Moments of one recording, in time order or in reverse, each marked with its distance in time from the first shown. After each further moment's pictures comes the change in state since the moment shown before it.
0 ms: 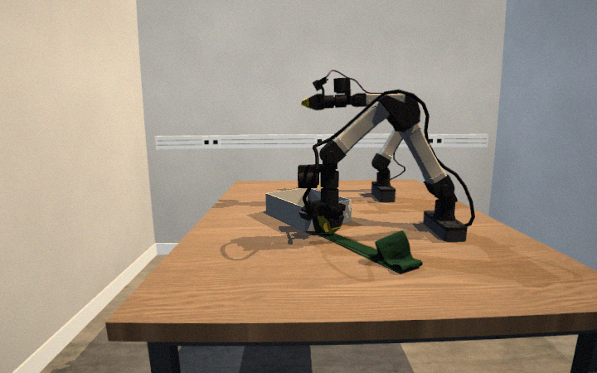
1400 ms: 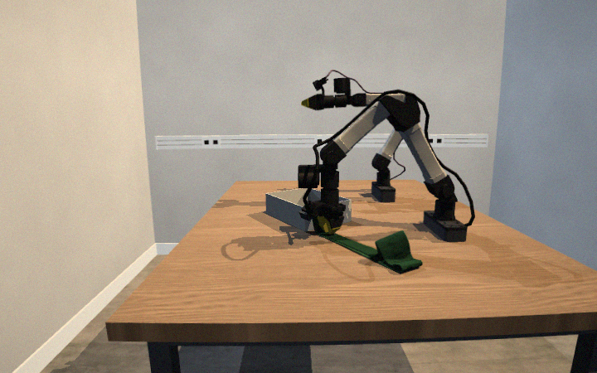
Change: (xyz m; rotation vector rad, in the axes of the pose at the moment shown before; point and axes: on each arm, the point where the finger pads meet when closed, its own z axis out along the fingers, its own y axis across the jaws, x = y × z) left arm 0.000 0.000 0.000 0.005 -0.002 -0.002; right arm 0.000 0.000 0.000 0.000 0.001 0.000
